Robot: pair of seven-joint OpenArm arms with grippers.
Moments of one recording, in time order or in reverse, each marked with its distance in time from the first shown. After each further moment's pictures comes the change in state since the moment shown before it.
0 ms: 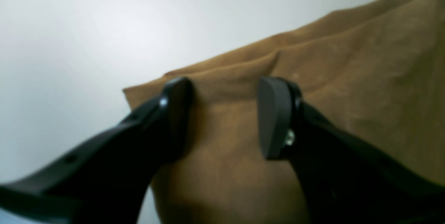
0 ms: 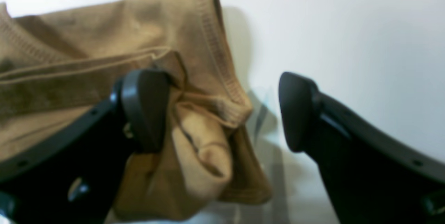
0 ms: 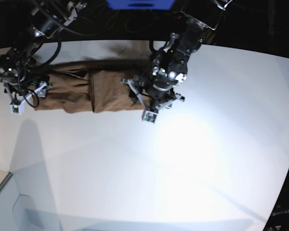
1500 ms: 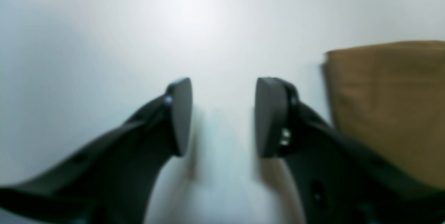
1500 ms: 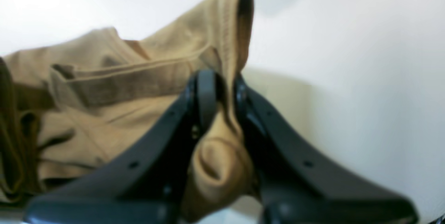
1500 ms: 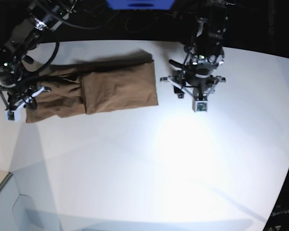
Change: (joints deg) left arm 12.3 -1.7 -18.9 13.6 0.0 0.4 1.5; right arm -4.0 -1.1 -4.0 16.2 9.3 0.2 -3.1
